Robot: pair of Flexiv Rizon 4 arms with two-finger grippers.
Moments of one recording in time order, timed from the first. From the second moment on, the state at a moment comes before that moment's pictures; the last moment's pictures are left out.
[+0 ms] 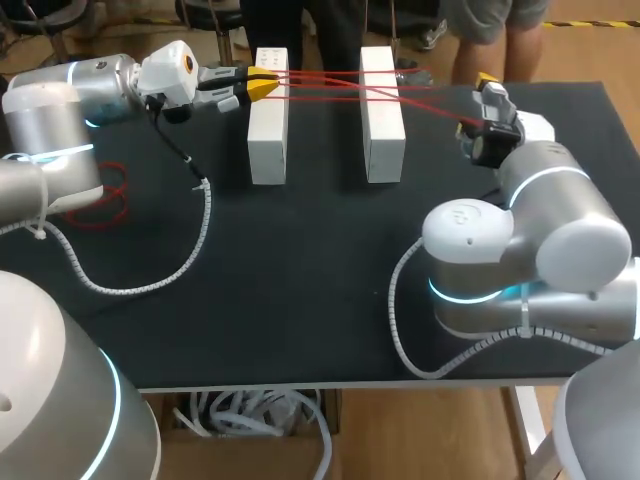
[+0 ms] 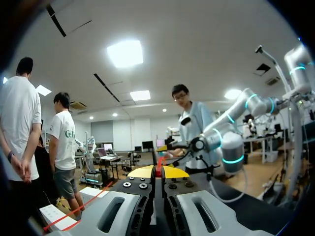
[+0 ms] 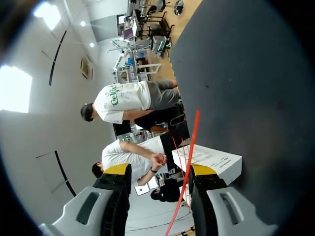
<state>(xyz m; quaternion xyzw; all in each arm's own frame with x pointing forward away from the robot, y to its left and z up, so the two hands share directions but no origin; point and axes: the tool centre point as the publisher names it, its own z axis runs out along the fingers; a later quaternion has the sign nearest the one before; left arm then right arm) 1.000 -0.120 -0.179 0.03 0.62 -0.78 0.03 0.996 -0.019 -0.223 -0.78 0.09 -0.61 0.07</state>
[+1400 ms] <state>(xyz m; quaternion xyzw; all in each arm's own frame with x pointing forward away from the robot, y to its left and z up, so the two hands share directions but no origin) 1.000 -0.120 -0.179 0.03 0.62 -0.78 0.03 0.987 -0.018 -0.228 -0.79 0.08 -0.60 0.08</state>
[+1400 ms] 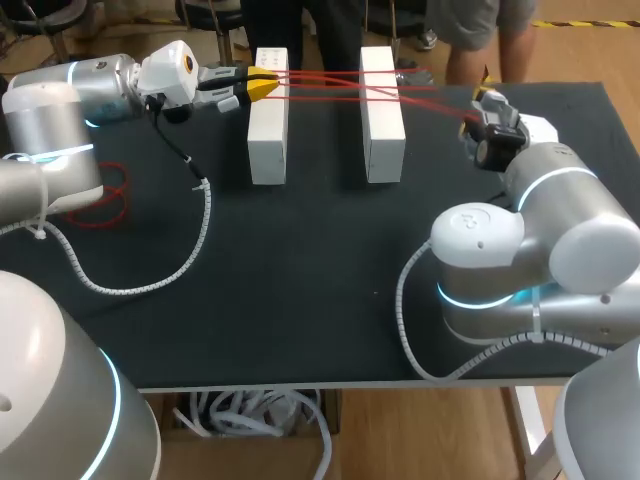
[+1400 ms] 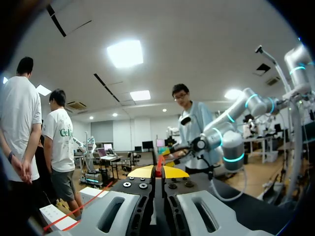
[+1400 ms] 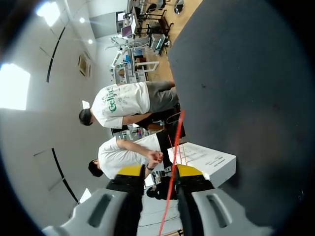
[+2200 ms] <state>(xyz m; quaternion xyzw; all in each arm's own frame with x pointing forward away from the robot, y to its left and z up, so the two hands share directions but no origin) 1.000 -0.120 -0.179 0.03 0.62 -0.78 0.03 0.984 -0.010 -0.221 -0.84 -0.02 -0.54 -0.02</state>
